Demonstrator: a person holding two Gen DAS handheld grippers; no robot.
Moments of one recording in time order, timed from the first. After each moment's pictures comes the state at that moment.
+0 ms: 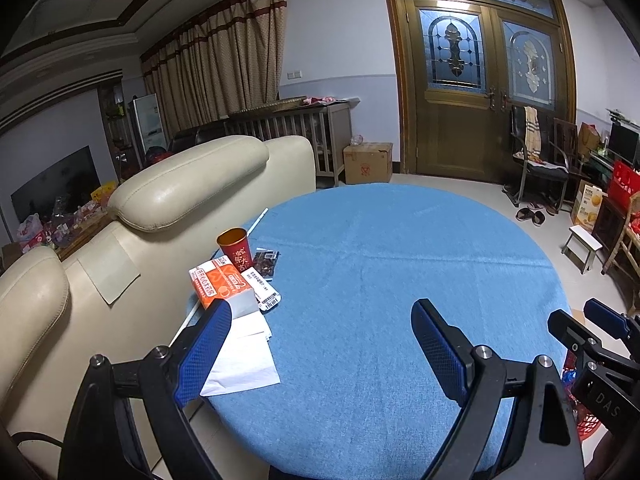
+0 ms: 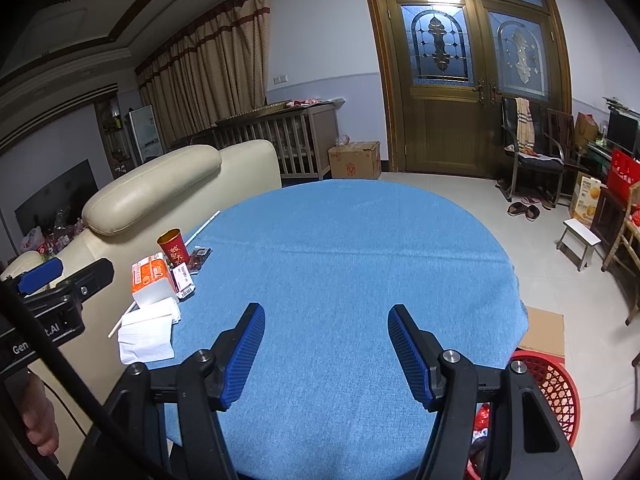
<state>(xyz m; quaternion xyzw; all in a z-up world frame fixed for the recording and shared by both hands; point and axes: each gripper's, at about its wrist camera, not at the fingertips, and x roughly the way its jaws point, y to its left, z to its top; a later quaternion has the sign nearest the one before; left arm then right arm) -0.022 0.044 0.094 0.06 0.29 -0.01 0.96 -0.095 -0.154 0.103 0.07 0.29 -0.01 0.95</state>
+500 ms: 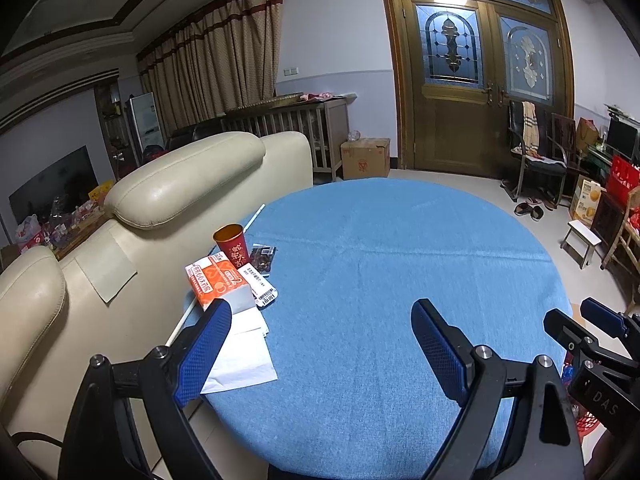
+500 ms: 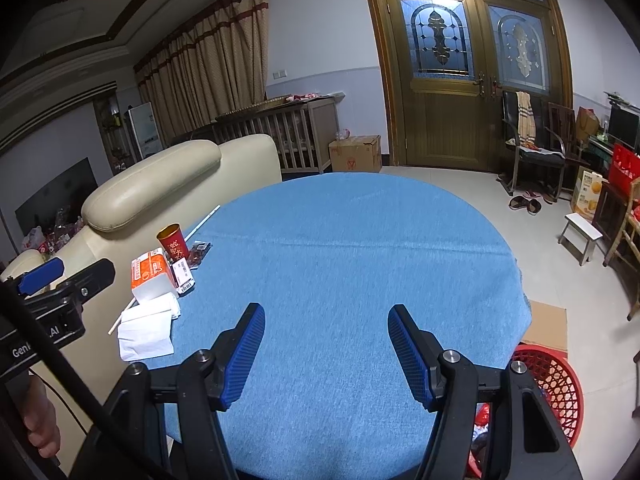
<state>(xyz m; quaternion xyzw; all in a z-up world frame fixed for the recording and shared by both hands) -0.022 0.040 0.089 0.06 0.30 -0.01 0.95 -0.093 -0.156 0.096 0.08 0.31 -0.01 0.95</state>
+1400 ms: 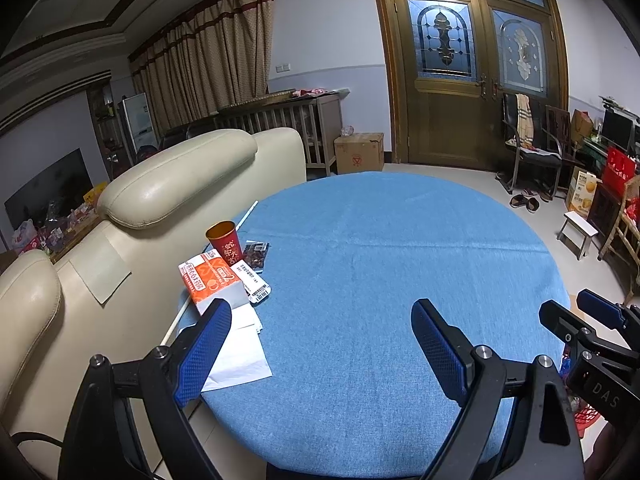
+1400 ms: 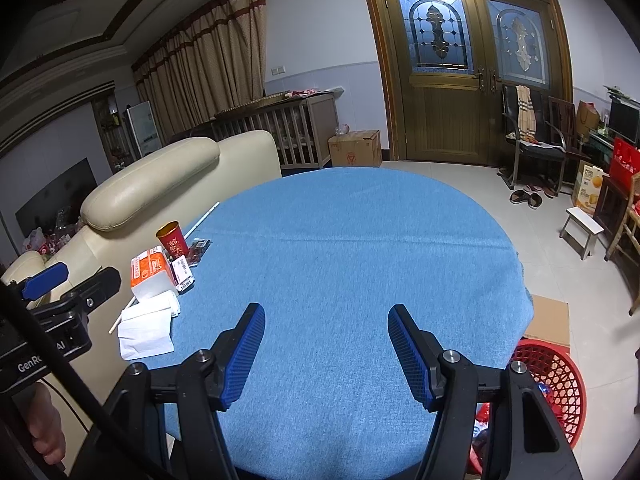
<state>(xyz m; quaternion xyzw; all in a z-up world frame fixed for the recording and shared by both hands) -0.024 0.032 0.089 0.07 0.30 -0.02 0.95 -0.091 -0.160 0.093 0.08 0.31 -0.01 0.95</state>
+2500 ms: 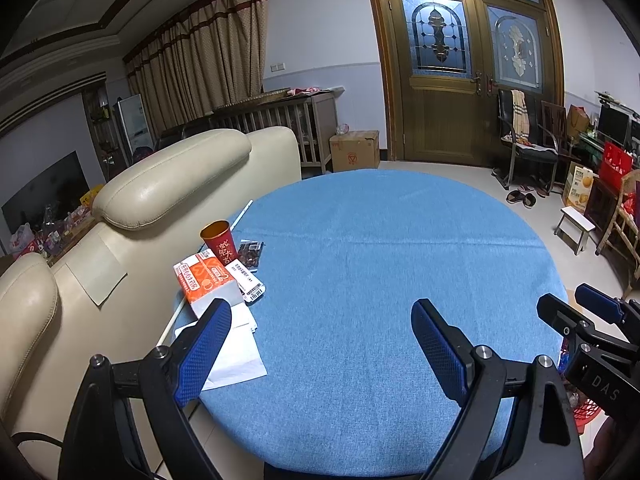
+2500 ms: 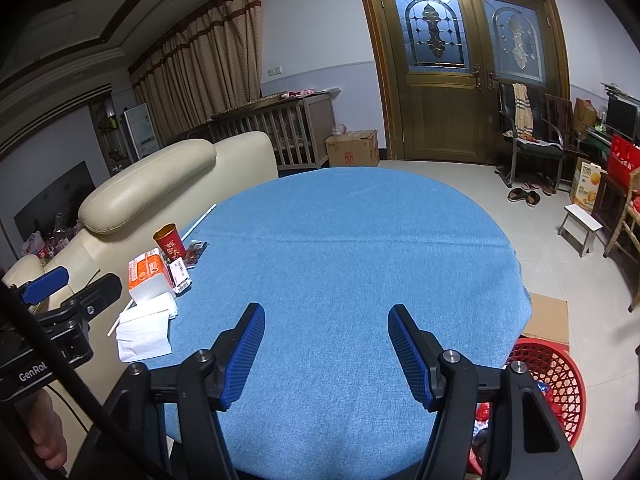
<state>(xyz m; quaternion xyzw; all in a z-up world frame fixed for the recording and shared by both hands) -0.024 0.026 0.087 0.08 0.31 -0.03 0.95 -0.091 -0.164 0.092 0.09 0.31 -0.01 0.95</state>
